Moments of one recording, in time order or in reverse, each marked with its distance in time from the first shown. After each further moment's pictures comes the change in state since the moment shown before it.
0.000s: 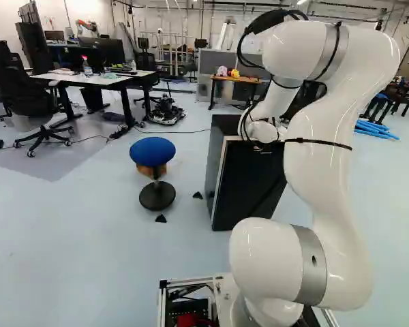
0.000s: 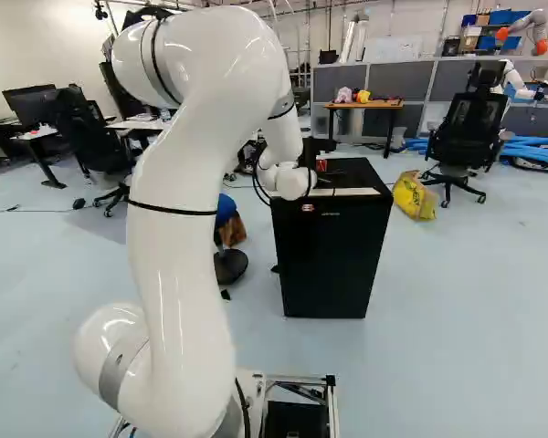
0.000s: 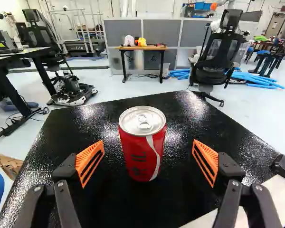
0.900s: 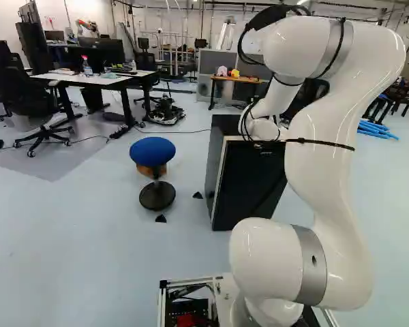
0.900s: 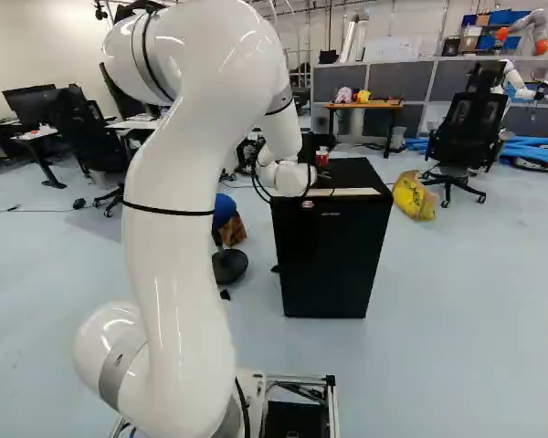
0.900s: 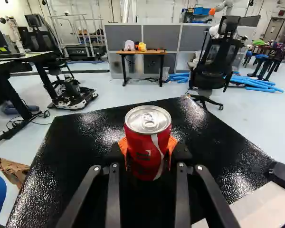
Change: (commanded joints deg) arm 0.0 2.0 0.3 0.0 0.0 0.0
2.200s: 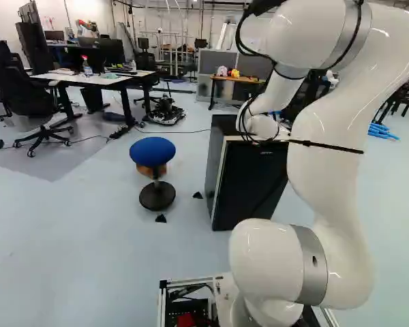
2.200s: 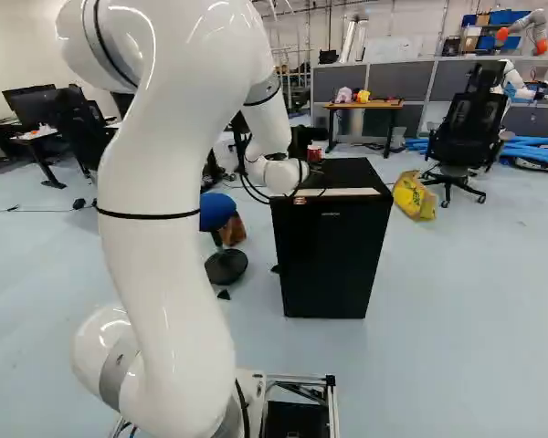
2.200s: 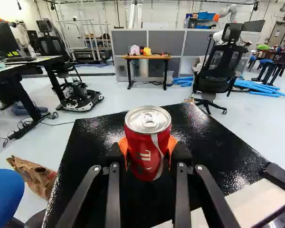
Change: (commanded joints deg) arm 2.3 6.9 6.5 0.1 0.2 0.0
